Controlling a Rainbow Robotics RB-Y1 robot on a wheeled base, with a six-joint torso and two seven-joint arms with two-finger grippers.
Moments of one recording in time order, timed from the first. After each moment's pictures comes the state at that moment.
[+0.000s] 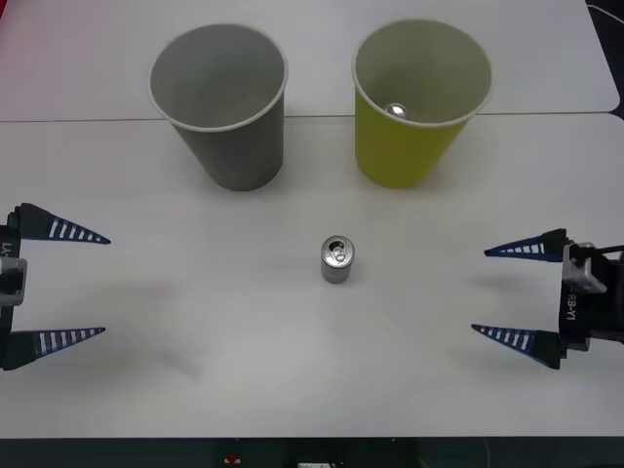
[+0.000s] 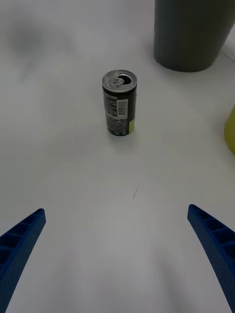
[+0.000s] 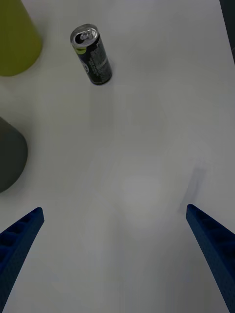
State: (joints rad) right arm 0.13 -0.98 0.02 -1.78 1.19 -1.01 0.01; left arm 0.26 1.13 0.26 -2.01 -1.31 -1.13 -0.09
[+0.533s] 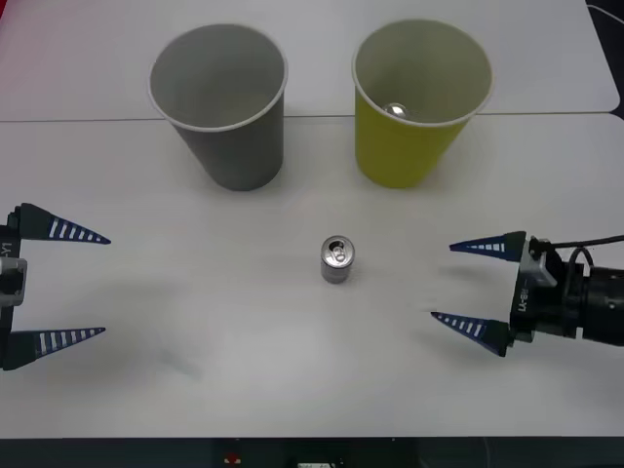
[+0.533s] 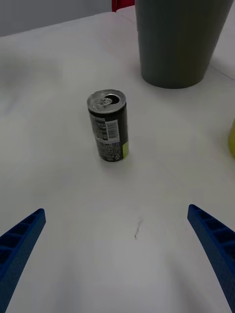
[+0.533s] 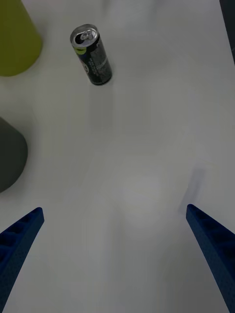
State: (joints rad) right arm 0.03 -0.80 0.09 -1.65 1.18 -1.00 0.06; left arm 0.26 1.13 0.26 -2.01 -1.31 -1.13 -0.09
